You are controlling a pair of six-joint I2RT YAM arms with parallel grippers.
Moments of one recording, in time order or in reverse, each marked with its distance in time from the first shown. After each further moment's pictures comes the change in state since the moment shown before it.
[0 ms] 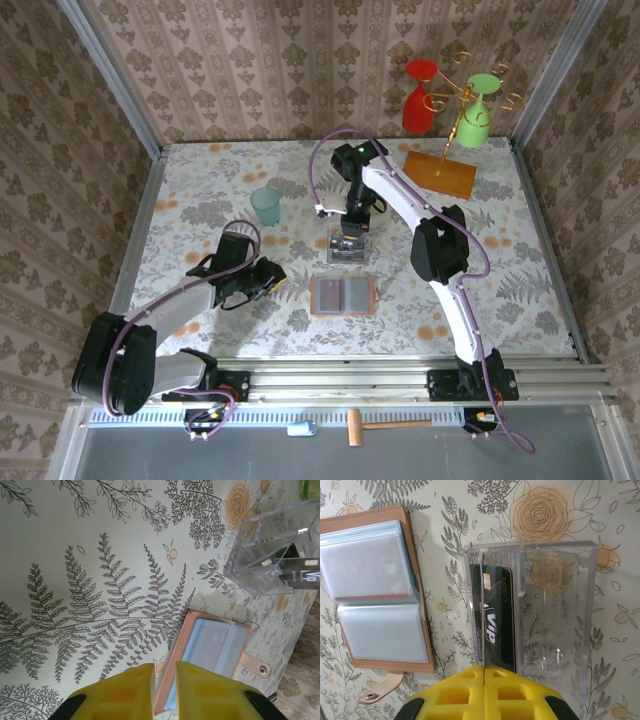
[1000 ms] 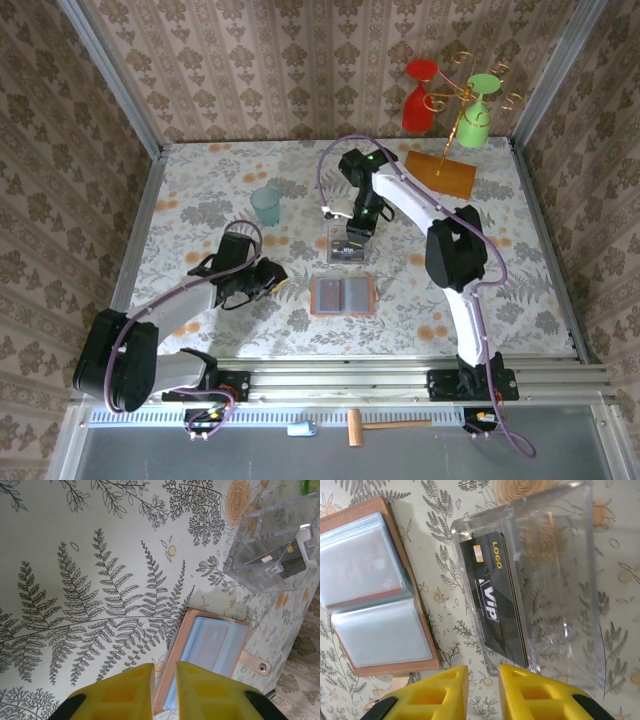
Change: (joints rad) left arm -0.009 0.023 -0.003 0.023 0.016 0.000; right arm -0.009 -0.206 -0.325 0.222 0.035 0.171
